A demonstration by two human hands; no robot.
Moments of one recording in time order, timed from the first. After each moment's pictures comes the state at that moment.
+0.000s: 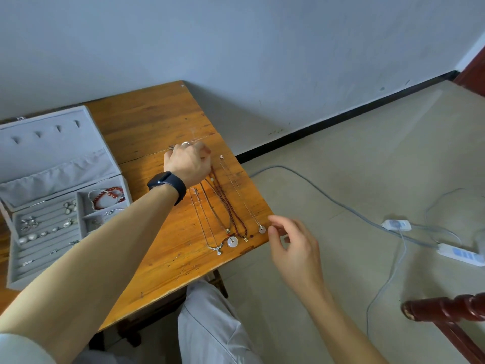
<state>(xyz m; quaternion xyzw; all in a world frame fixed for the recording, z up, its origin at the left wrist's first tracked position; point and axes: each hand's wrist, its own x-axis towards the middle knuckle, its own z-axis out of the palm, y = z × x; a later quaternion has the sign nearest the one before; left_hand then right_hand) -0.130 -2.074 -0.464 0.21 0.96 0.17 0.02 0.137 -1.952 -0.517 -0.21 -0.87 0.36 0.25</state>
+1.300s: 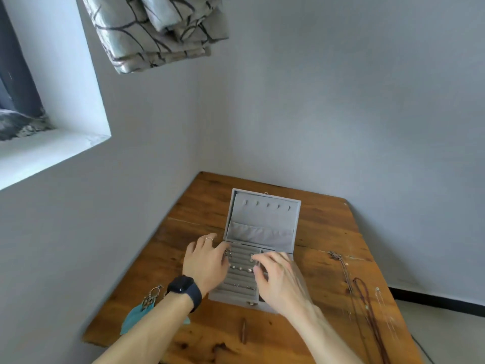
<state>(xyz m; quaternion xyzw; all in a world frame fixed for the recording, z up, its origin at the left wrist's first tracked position) -0.064 -2.398 -0.450 -0.02 0.99 0.09 -0.11 -0.057 -2.196 -0.434 0.22 -0.95 0.21 0.12</state>
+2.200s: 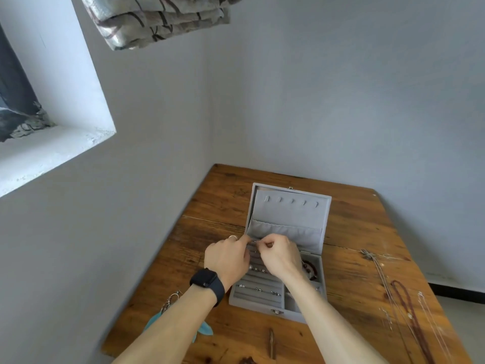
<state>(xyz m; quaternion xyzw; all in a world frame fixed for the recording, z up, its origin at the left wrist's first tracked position) -0.099 -2.409 -0.455 0.02 0.99 0.07 -0.12 -0.134 -2.266 -0.447 0.02 -0.93 0.36 -0.02</state>
